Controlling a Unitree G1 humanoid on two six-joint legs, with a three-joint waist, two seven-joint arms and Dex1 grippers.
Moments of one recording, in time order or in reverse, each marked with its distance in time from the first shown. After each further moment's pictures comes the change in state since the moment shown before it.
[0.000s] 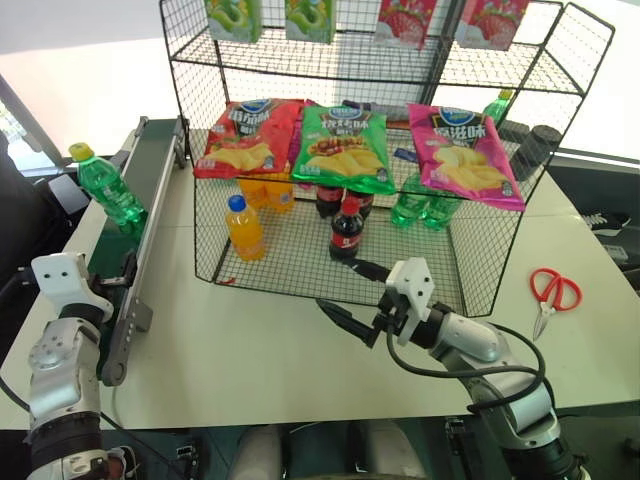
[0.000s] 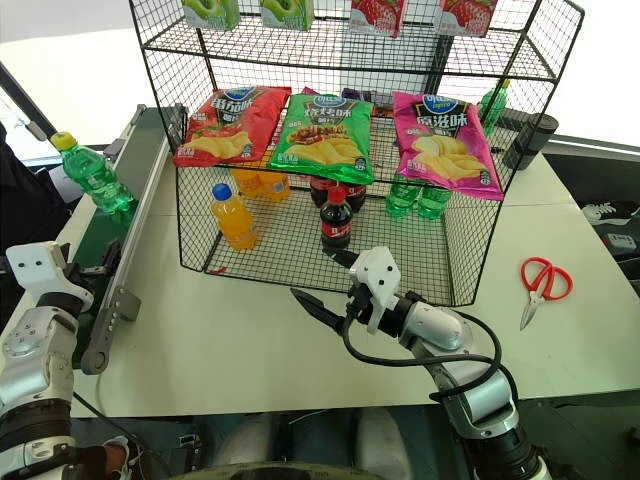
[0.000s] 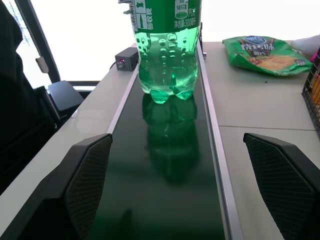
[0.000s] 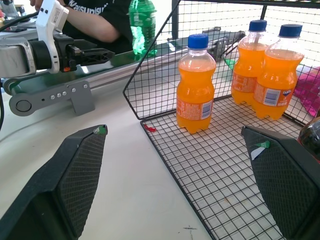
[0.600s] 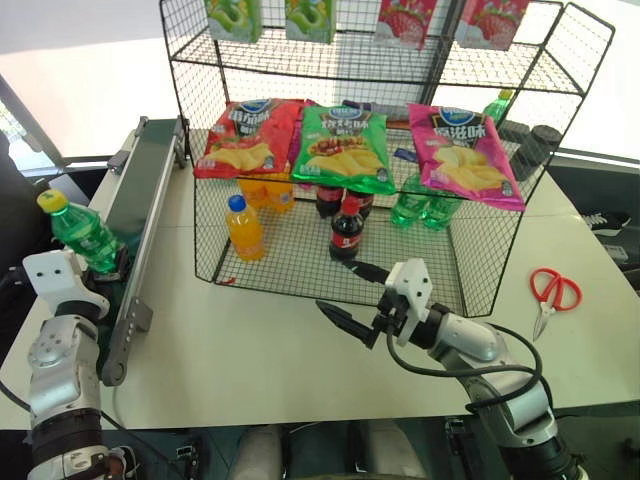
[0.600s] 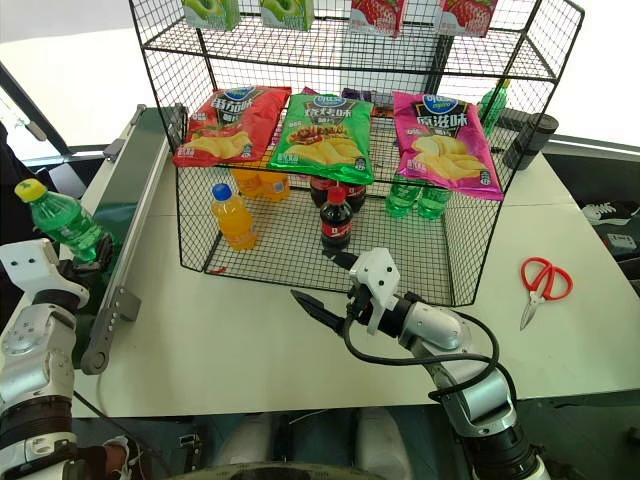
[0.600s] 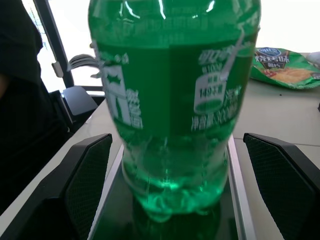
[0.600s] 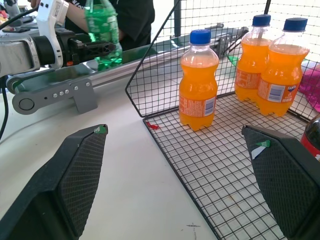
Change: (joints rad) left arm -0.018 -0.001 0.011 0.013 -0.012 -0.019 0.046; right arm -0.001 0.008 0.002 0.027 0.000 -0.010 0.014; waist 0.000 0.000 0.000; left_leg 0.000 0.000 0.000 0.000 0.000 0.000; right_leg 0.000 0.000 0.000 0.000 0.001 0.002
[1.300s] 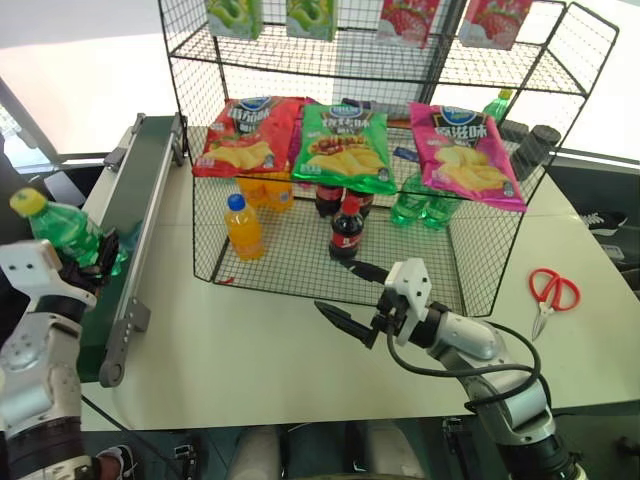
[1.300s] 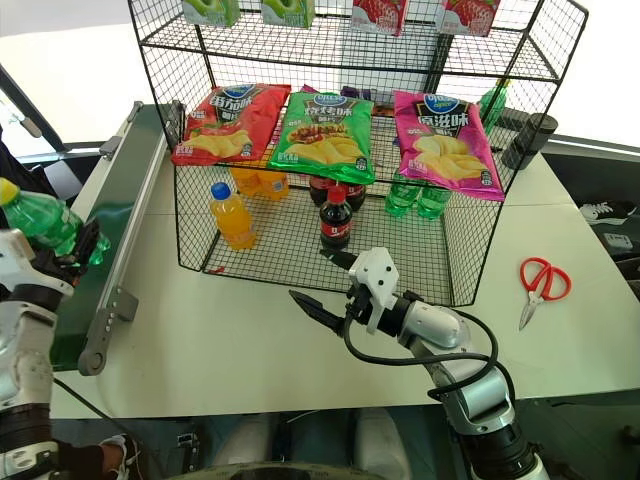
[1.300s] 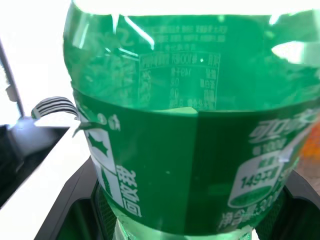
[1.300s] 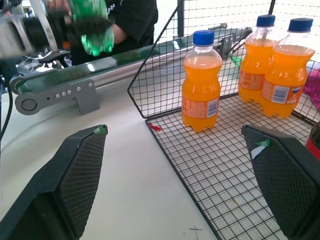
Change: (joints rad) left arm 0.072 0.092 0.045 -0.255 -0.217 0.092 -0.213; right arm -0.014 0.002 -0.002 0.015 0.002 -0.013 0.030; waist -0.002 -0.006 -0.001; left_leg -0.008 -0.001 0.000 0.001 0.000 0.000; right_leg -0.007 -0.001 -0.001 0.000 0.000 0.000
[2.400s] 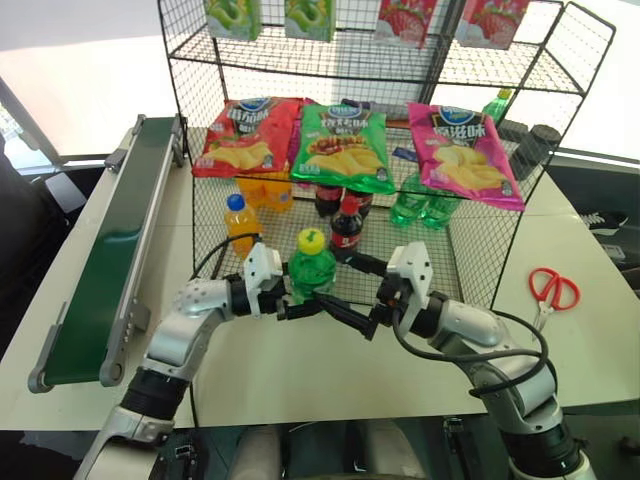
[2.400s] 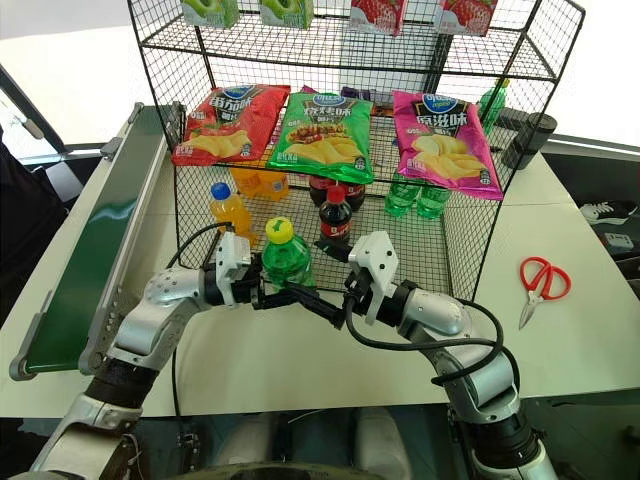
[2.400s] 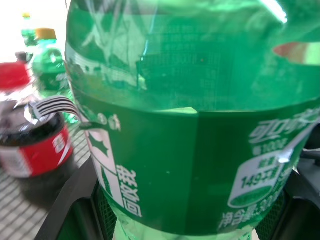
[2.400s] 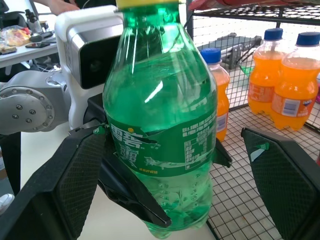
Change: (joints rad) left arm -0.263 -0.164 -0.739 0.007 0.180 -0.036 -0.626; right arm -0.054 -0.013 -0.029 -0.065 0.118 0.145 -0.041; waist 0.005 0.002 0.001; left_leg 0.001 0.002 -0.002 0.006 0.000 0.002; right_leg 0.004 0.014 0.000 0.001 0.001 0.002
